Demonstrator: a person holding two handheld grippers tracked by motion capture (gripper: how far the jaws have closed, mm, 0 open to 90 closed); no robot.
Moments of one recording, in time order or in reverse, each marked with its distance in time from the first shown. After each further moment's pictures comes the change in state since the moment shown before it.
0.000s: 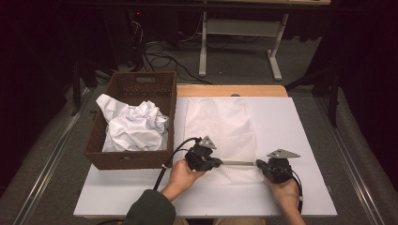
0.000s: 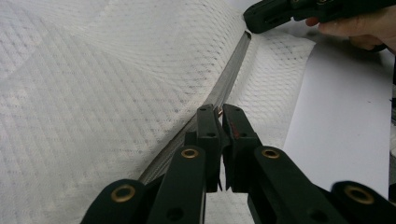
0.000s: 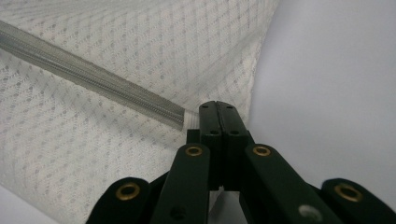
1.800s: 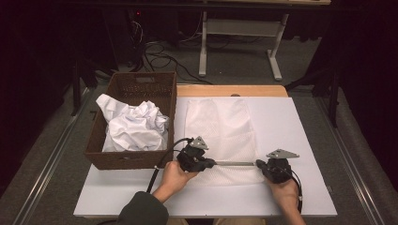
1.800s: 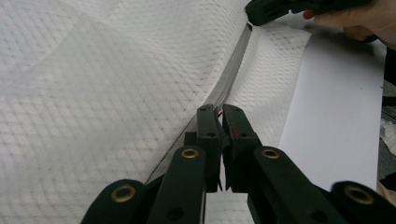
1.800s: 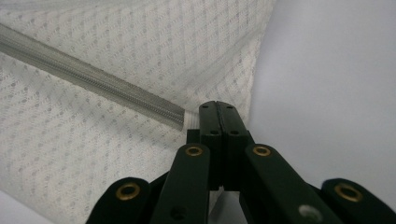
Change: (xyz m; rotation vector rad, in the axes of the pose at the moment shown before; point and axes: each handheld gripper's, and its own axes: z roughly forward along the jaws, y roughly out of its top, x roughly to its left) left arm 0.006 -0.012 -0.022 -0.008 0.001 -0.002; right arm 0.001 0.000 0.000 0.003 -0.007 -0.017
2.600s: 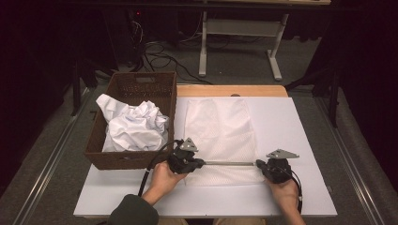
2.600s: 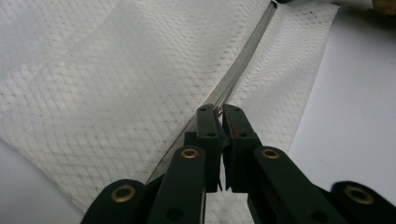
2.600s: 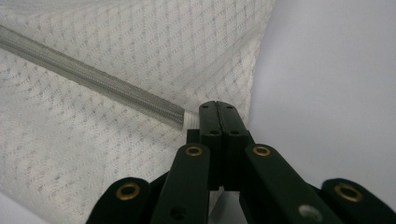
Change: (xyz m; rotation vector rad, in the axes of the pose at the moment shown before) left arm 0.006 -0.019 -0.019 0.018 0.081 0.016; right arm 0.001 0.000 0.000 -0.002 -0.005 0.001
